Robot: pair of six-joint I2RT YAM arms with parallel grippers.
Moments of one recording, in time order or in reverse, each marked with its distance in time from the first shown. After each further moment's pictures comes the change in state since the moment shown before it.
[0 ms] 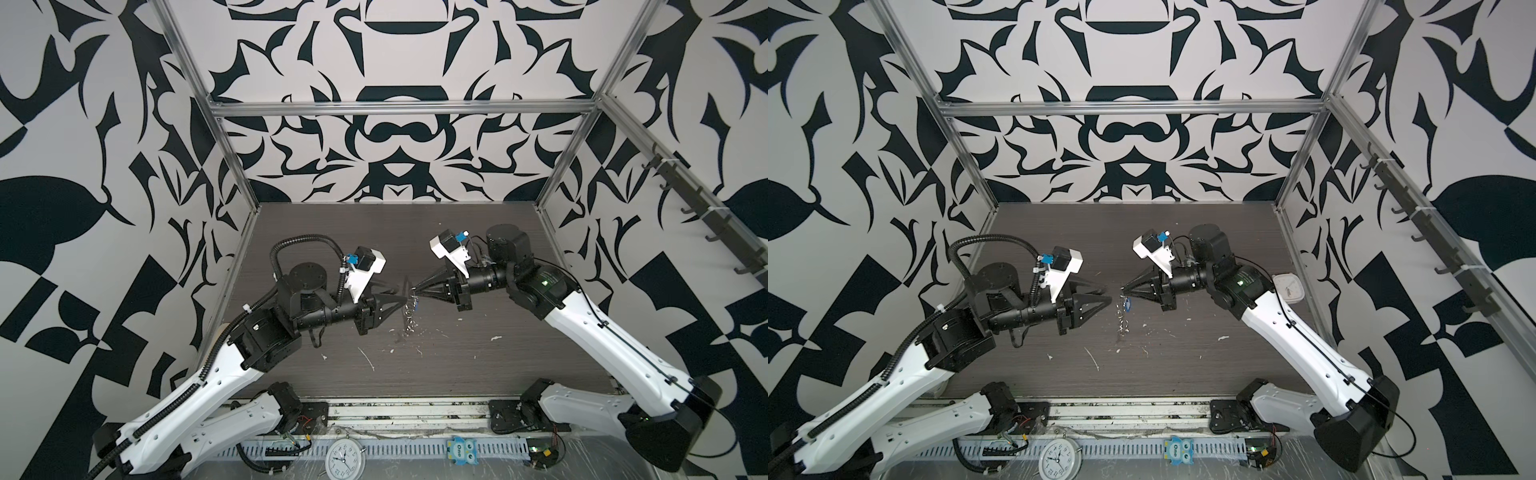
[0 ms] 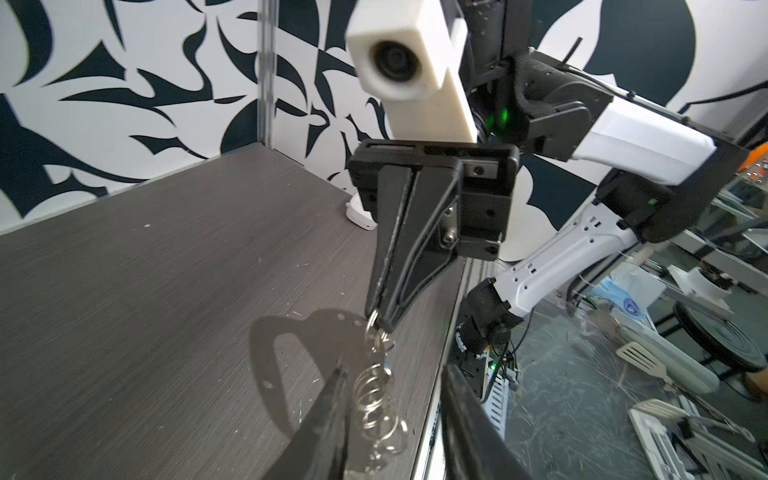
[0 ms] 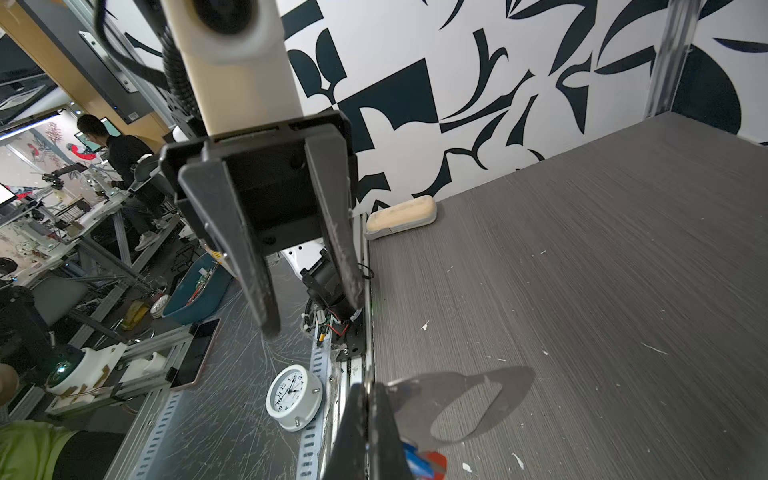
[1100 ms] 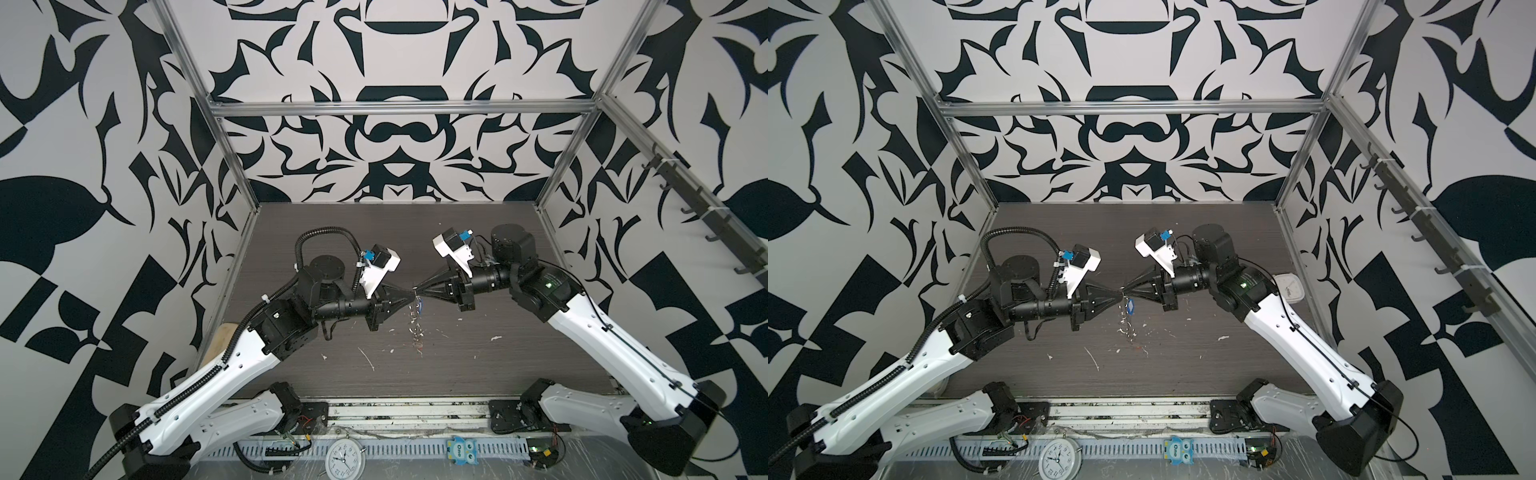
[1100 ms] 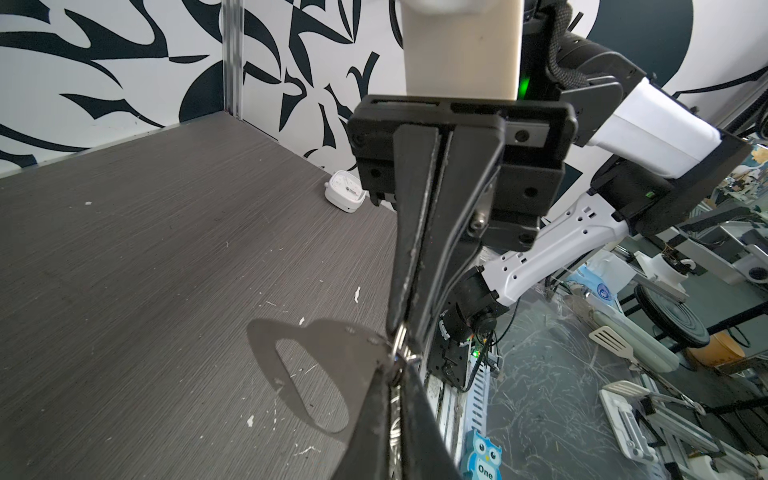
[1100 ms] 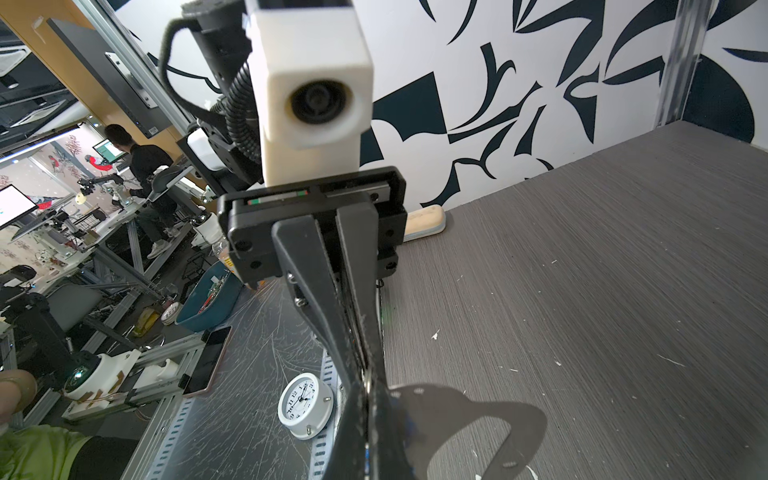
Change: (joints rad) left arm 0.004 0.088 0.000 0.042 0.058 -0.015; right arm -0.002 -0.022 -0.008 0.037 -0.019 0.053
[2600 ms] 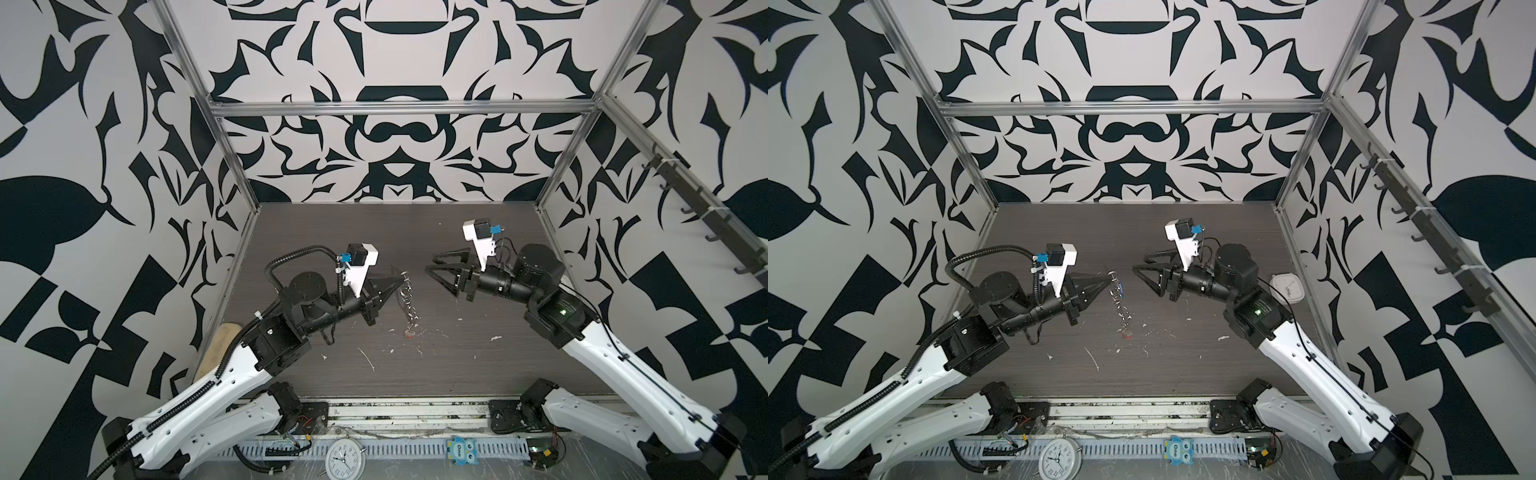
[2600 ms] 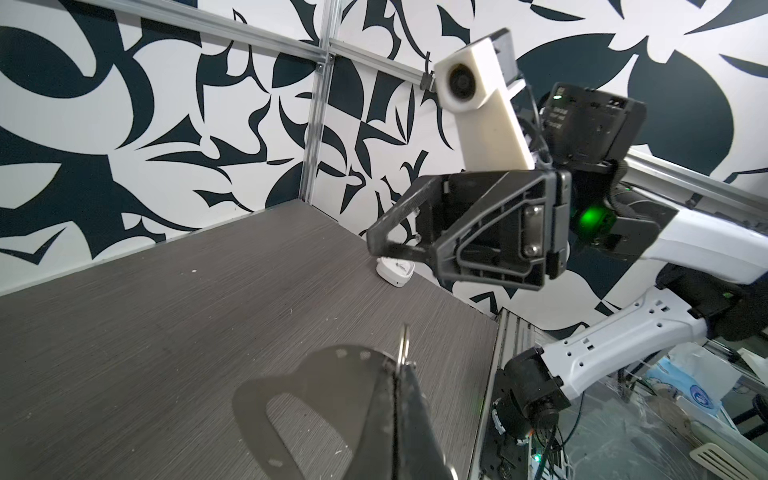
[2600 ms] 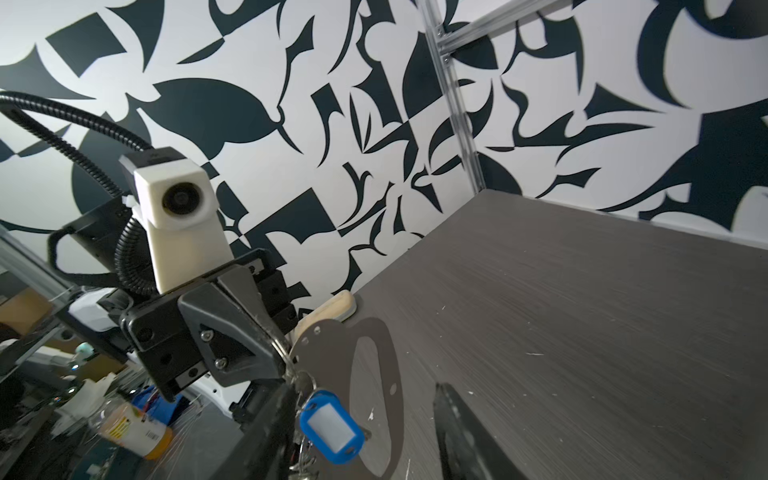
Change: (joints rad) left arm -0.016 -0.121 -0.155 0.284 -0.234 -0.037; right arm 0.003 -0.171 -0.199 0.357 0.421 0.368
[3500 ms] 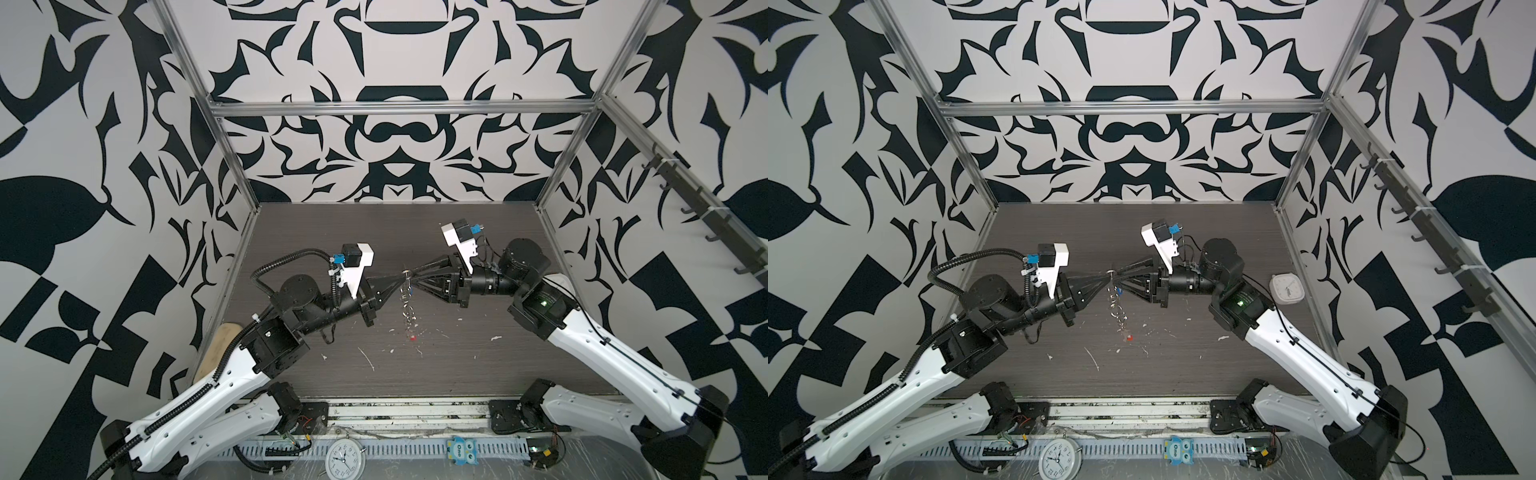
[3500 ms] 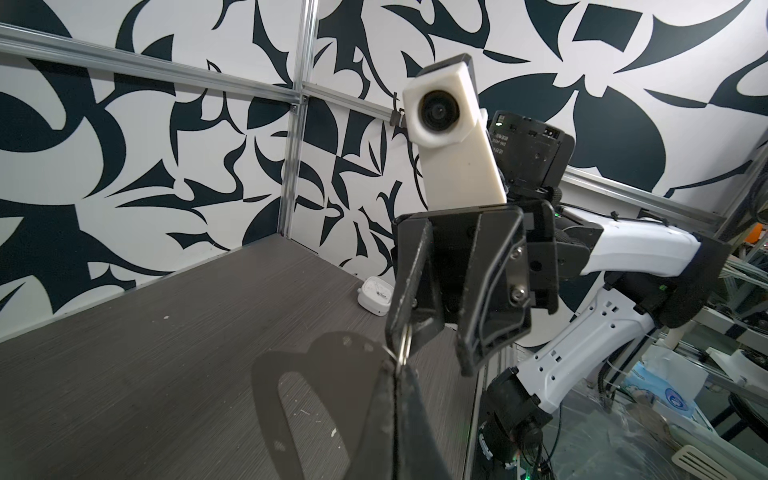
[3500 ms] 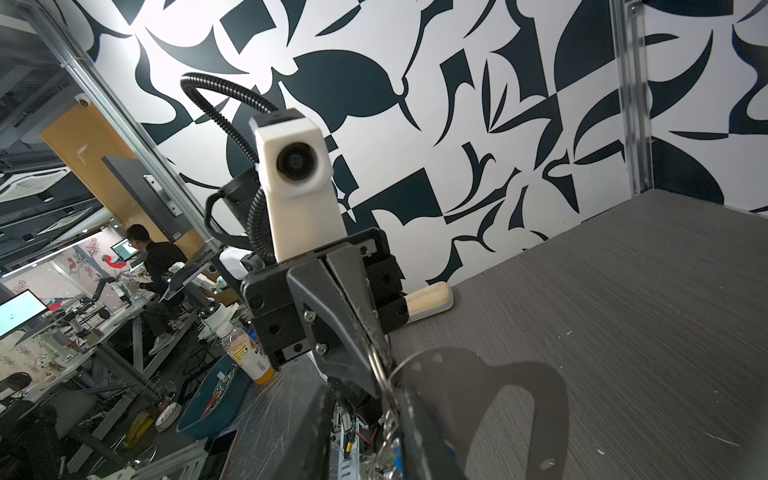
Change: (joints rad) left arm 0.000 -0.018 -0.014 0.095 0.048 -0.006; right arm 0.077 0.096 0.043 0.157 -0.247 0.067
